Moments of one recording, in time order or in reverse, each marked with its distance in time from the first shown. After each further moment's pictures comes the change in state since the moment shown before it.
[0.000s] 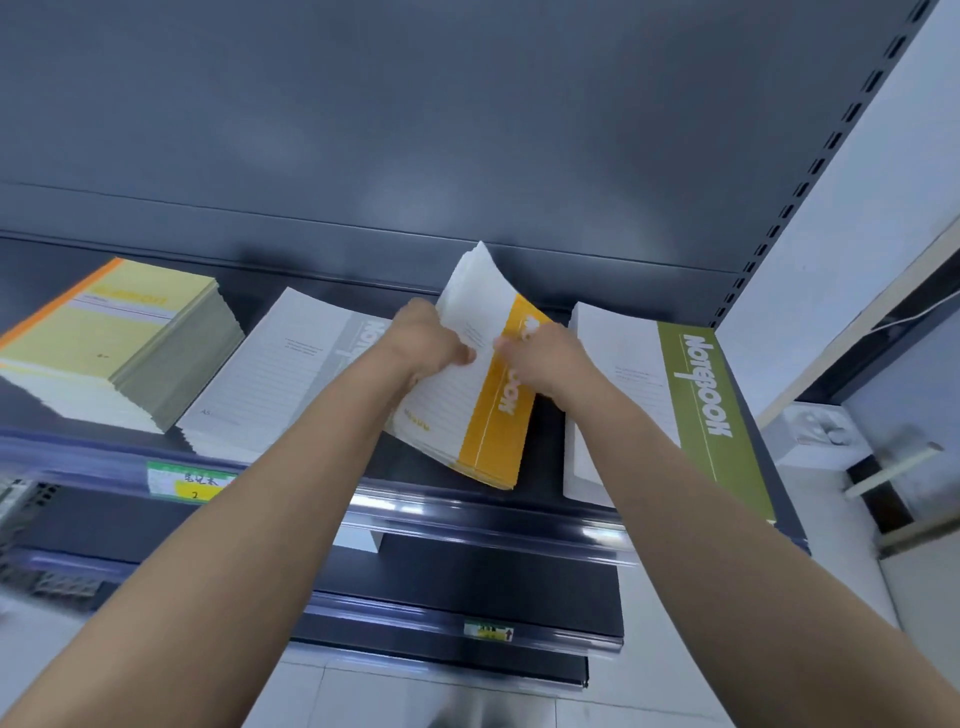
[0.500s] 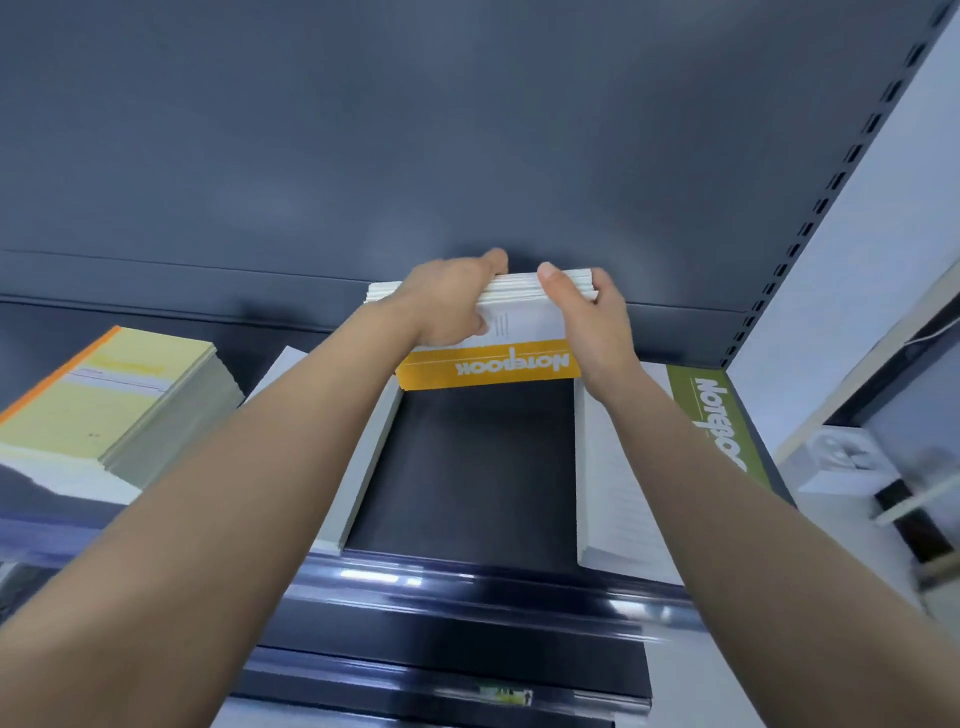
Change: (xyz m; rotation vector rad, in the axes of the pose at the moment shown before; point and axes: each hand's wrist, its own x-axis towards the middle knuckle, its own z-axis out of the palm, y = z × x) left_hand 0.057 0.063 -0.038 0.700 0.080 0.697; right_hand 0.029 -0.020 -0.048 0.795 0.275 -0.213
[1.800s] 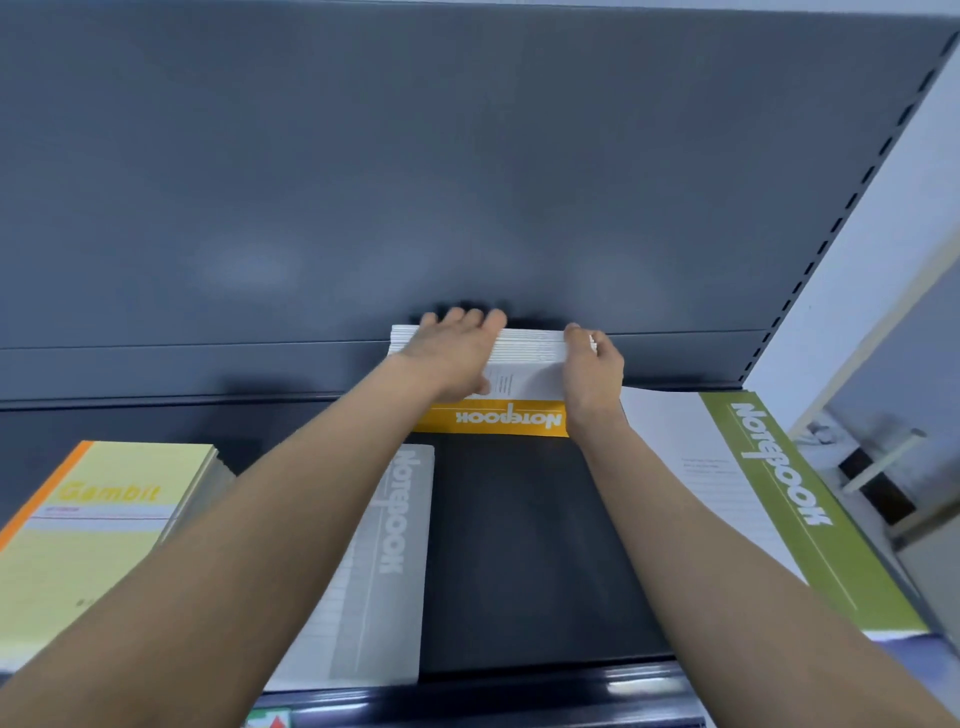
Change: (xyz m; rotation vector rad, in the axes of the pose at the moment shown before) left_hand 0.043 -0.069 0.027 0.290 -0.092 0.123; right_hand 0.046 0.045 0.067 0.075 0.391 0.154
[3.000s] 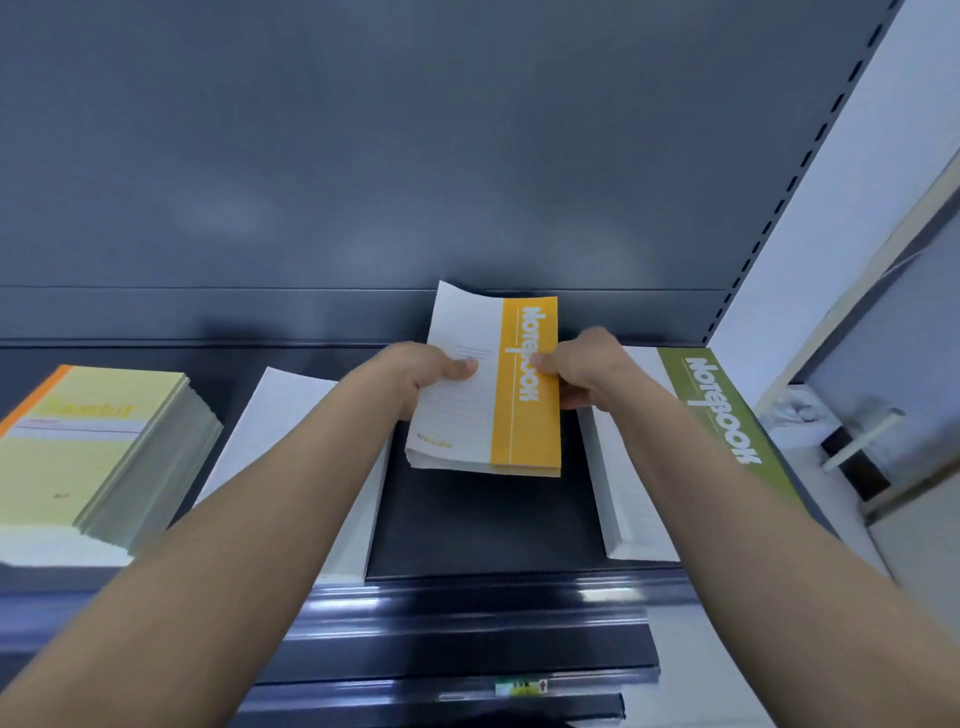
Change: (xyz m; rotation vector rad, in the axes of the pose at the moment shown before) left_hand -0.056 0.051 0.014 -1.579 -0.353 -0.848; right_hand -0.011 -0.013 -0.068 -0.601 -0.347 0.298
